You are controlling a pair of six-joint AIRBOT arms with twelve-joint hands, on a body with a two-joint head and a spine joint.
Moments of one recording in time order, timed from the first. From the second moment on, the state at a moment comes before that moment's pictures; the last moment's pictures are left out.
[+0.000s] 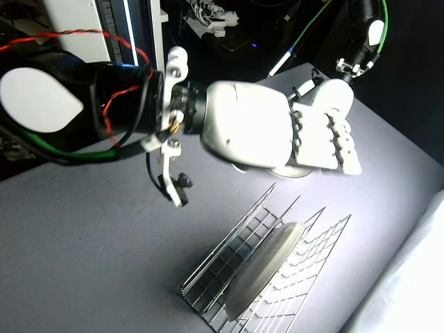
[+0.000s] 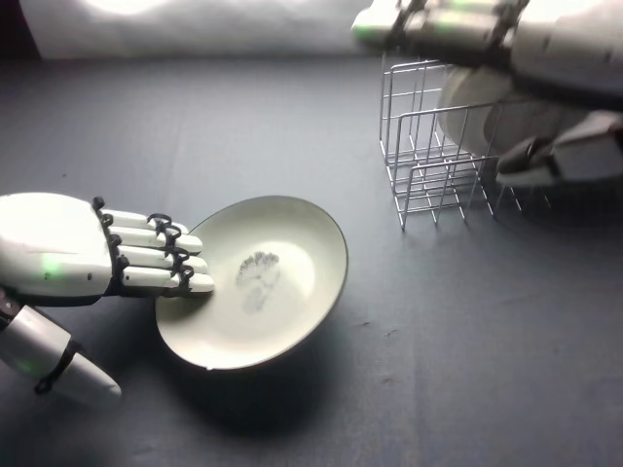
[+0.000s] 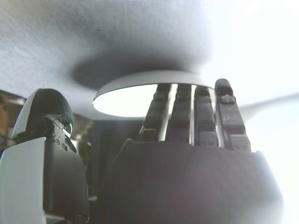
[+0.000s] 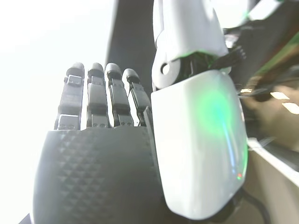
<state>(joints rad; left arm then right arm) 0.74 -1.03 1.52 1.39 -0.86 -0.09 -0.31 -0.85 0.95 -0.53 0.51 -0.50</state>
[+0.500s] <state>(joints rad) 0.80 -1.04 1.53 1.33 -0.87 -0.12 -0.39 -0.96 0.92 -0.68 0.50 -0.51</state>
